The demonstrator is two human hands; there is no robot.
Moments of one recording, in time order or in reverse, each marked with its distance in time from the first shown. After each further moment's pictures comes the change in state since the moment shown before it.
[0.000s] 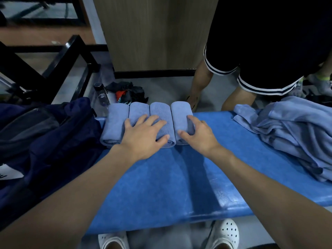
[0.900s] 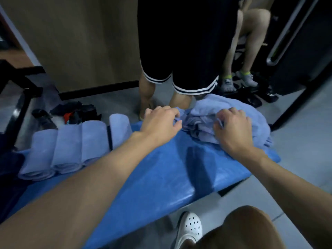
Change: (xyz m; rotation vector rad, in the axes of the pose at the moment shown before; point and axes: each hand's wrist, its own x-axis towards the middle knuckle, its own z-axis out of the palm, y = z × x) left_hand 0.071 0.225 -0.052 -0.238 0.143 0.301; right_hand -0.090 0.119 -0.207 -0.563 0.637 0.101
